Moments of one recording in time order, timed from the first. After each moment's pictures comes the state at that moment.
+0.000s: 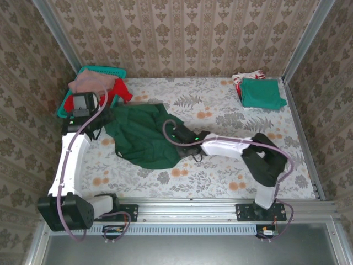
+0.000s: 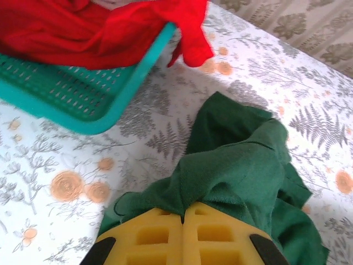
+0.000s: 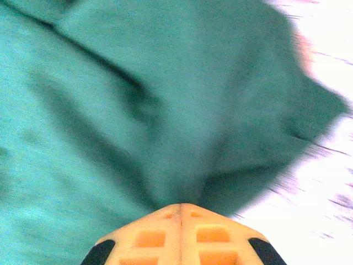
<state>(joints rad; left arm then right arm) -0.03 1.20 1.19 -0.74 0.10 -0.38 0.82 1.78 1.12 -0.43 0.16 0.40</state>
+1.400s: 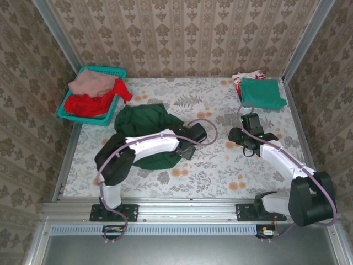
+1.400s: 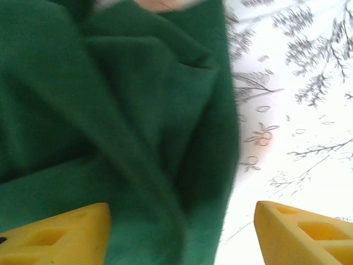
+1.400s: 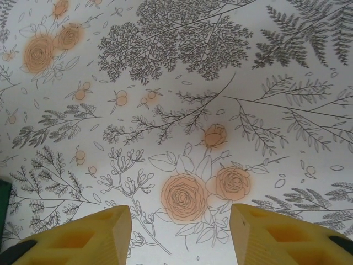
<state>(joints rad) -1.02 1.90 1.36 -0.82 -0.31 -0.42 0.18 1.24 0.72 -0.40 0.06 0.50</state>
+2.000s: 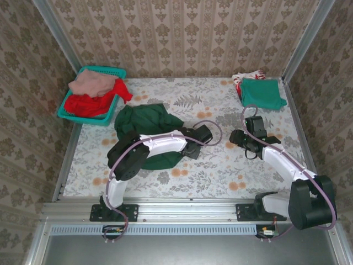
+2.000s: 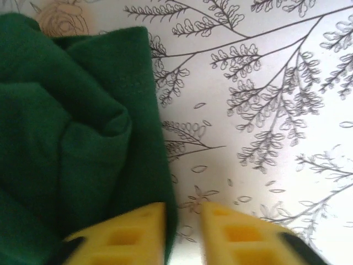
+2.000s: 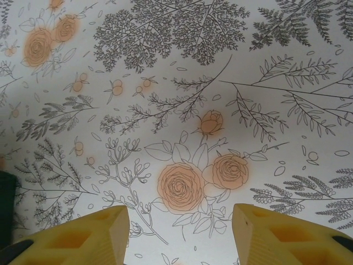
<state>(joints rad) -1.02 2.03 1.40 -0.71 -0.26 -0.48 0.13 1.21 0.67 -0.37 -0.03 0.51</state>
